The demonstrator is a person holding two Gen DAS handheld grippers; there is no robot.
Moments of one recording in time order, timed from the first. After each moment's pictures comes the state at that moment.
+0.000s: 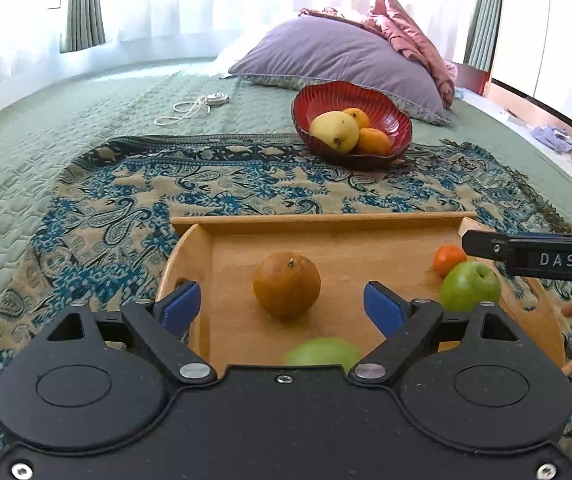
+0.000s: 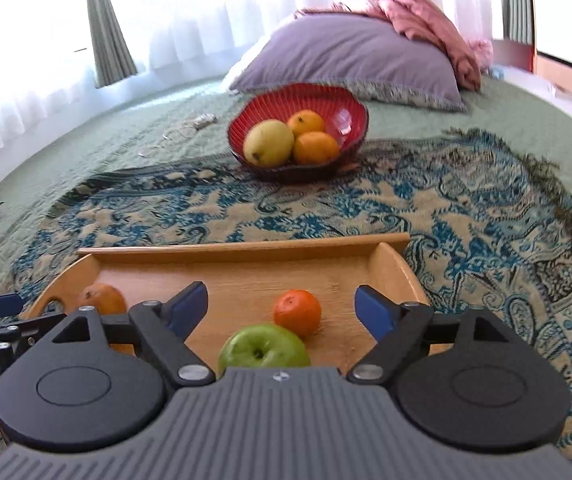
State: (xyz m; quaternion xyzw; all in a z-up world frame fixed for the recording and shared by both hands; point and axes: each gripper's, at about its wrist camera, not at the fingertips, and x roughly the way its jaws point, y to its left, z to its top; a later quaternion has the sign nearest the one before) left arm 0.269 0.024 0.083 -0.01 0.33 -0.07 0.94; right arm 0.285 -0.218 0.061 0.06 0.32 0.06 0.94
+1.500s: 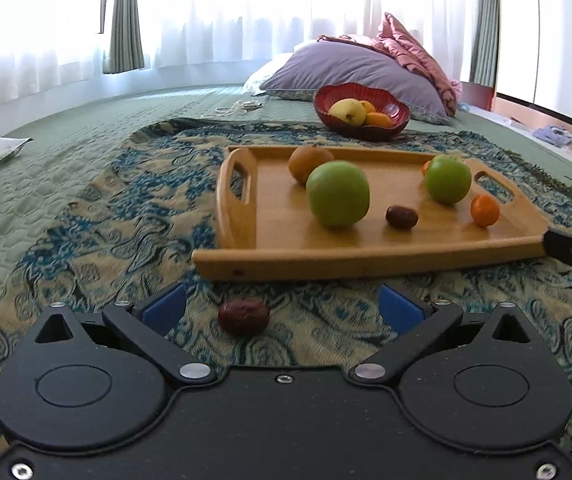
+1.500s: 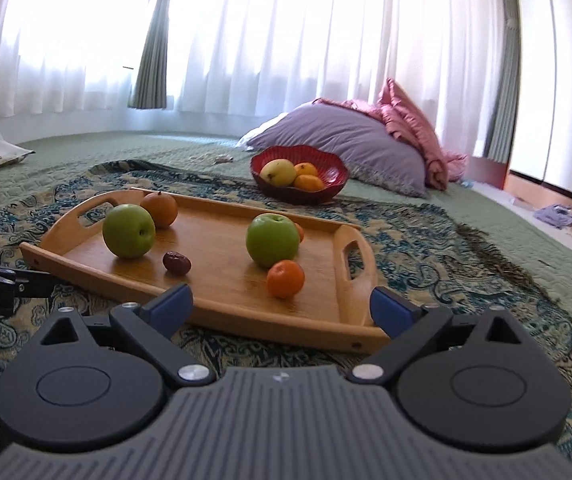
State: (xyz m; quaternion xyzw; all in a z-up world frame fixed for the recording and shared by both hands) left arm 0.089 0.045 0.017 0.00 0.27 -0.03 0.96; right arm 0.070 -0.201 0.026 -0.07 0.17 0.04 0.98
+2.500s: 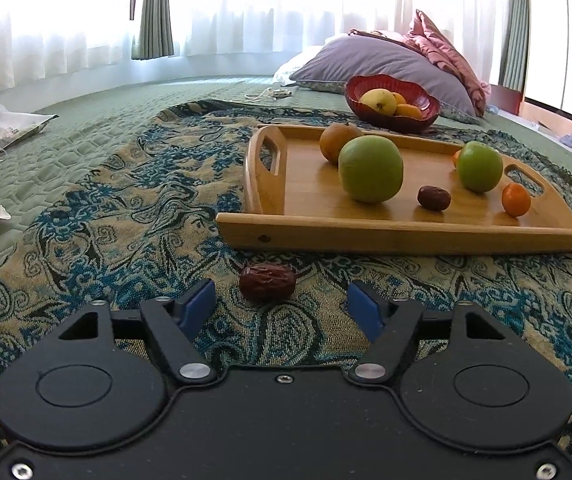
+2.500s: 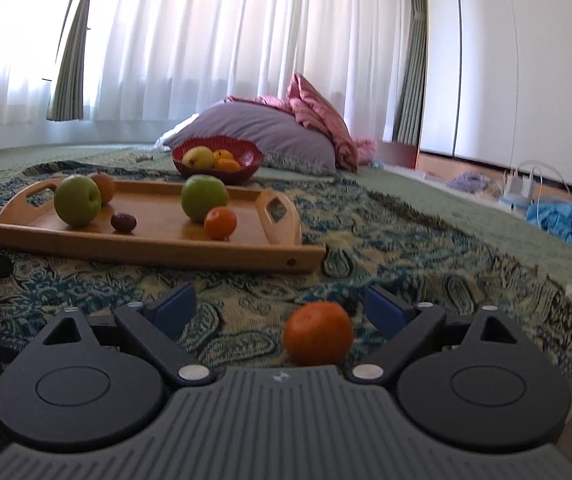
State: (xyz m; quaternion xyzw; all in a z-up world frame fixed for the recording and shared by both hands) left arm 0.087 0.049 -0.005 -0.02 0.28 0.02 0.96; right arm 0.014 -0.197 -0.014 -0.04 0.17 -0.10 0.98
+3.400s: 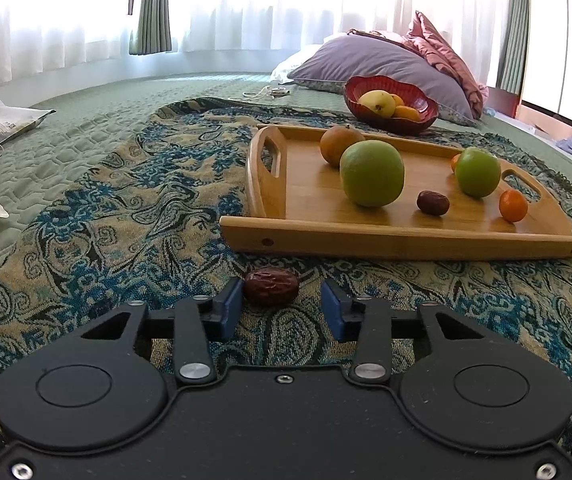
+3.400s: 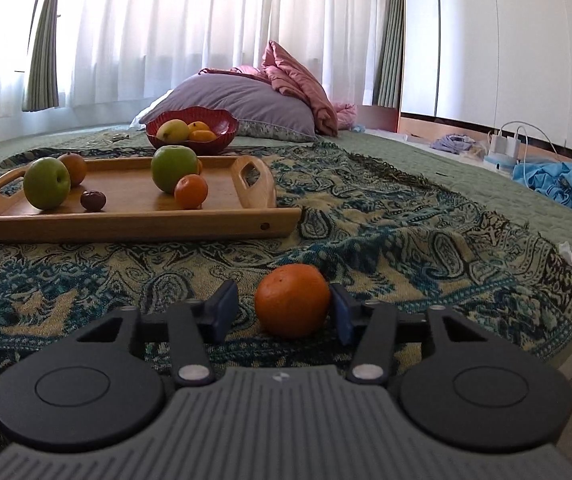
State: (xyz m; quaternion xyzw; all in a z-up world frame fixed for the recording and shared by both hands) left arm 0.088 0.054 -0.001 -0.03 0.28 0.01 0.96; right arm 0.023 -0.209 -0.024 -0.01 0.20 -0.13 0.97
